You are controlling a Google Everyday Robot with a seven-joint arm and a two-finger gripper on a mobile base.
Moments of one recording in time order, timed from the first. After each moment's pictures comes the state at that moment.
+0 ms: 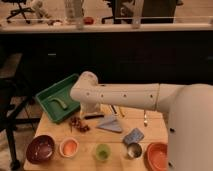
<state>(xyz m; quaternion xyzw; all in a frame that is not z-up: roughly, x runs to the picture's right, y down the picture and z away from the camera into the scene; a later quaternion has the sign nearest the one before) -0.071 0.138 0.776 -0.22 -0.20 -0.70 0.65</state>
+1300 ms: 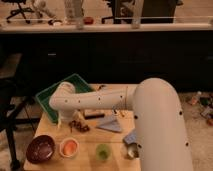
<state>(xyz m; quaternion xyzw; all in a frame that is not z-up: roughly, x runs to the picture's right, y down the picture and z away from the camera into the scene) -0.193 0.193 0.803 -0.16 -0.31 -0.77 0.53</state>
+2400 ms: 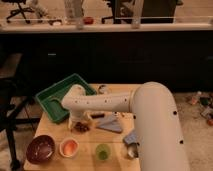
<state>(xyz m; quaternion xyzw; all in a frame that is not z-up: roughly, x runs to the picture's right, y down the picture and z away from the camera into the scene) -0.151 0.212 0.862 -0.20 -0.30 -0.76 0.54</state>
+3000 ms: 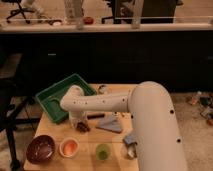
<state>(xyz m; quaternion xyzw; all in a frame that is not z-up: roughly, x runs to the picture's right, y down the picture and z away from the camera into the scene) -0.151 0.211 0.859 -0.20 -0.29 -0.76 0.54</state>
